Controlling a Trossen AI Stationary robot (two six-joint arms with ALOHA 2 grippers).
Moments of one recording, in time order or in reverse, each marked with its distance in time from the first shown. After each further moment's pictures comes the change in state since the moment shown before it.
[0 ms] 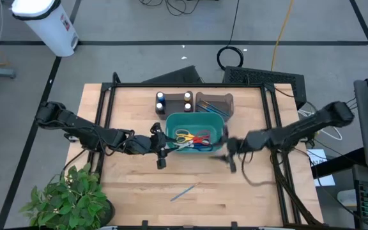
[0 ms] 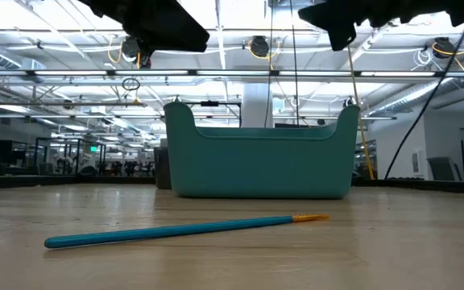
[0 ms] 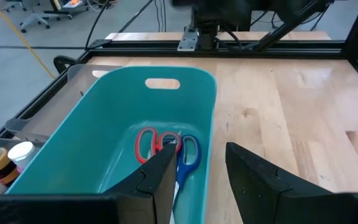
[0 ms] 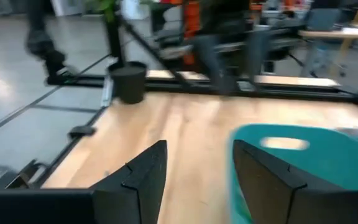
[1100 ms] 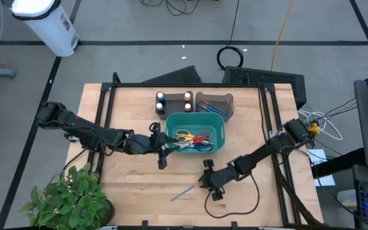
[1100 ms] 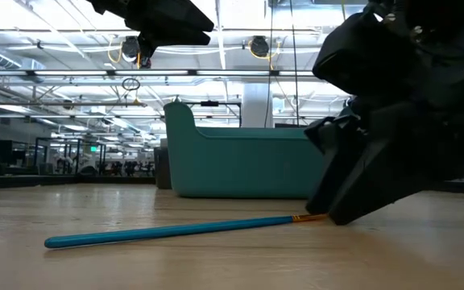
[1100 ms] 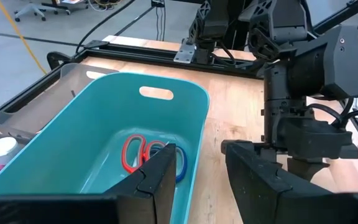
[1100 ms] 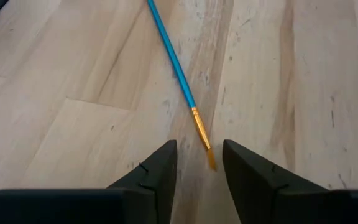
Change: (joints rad) left arm 0.000 0.000 0.000 0.053 0.012 -0.100; right arm 0.201 0.764 0.226 -0.074 0.052 0.132
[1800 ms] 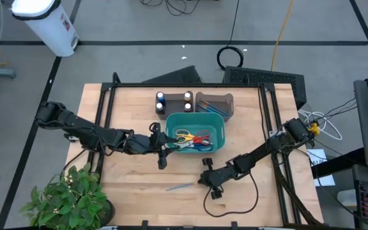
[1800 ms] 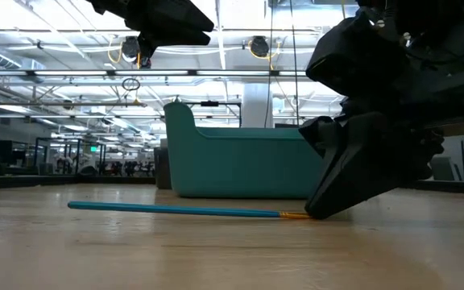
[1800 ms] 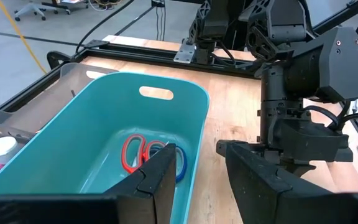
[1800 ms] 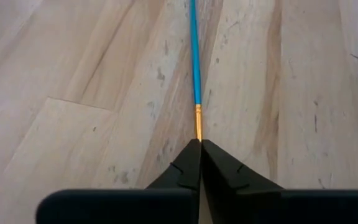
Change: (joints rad) left arm 0.000 0.000 0.000 0.000 0.000 -0.005; right arm -0.011 0.001 0.000 -0.077 0.001 -0.041
